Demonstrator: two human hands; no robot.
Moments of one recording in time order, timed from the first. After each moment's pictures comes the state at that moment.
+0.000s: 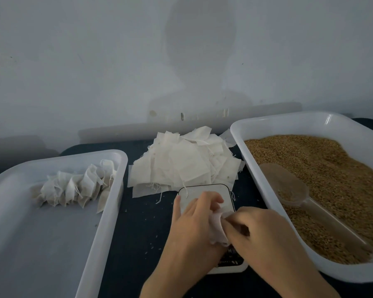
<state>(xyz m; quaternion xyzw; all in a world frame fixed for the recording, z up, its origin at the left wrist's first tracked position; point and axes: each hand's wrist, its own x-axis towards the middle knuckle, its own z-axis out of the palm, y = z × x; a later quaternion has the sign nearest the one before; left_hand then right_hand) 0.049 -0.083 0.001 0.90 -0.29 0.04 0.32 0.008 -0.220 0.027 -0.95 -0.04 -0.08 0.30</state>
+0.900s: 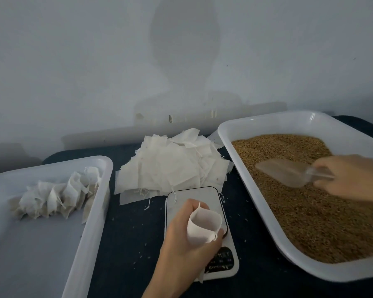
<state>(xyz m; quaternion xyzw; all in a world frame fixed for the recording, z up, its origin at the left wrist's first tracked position) 0.046 -0.089 0.003 0.79 -0.20 -0.03 0.58 0.055 -0.411 0.046 -0.98 0.16 0.11 0.03</state>
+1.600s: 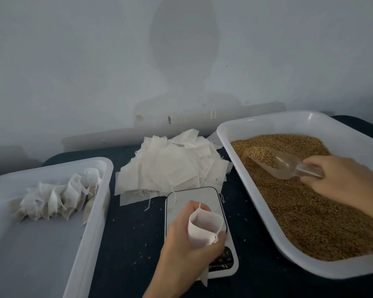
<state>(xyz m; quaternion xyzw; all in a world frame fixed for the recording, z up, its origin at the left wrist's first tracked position) 0.044 -0.088 0.004 0.78 -0.20 -0.05 0.59 0.052 -0.391 0.035 -0.98 0.17 0.00 0.11</state>
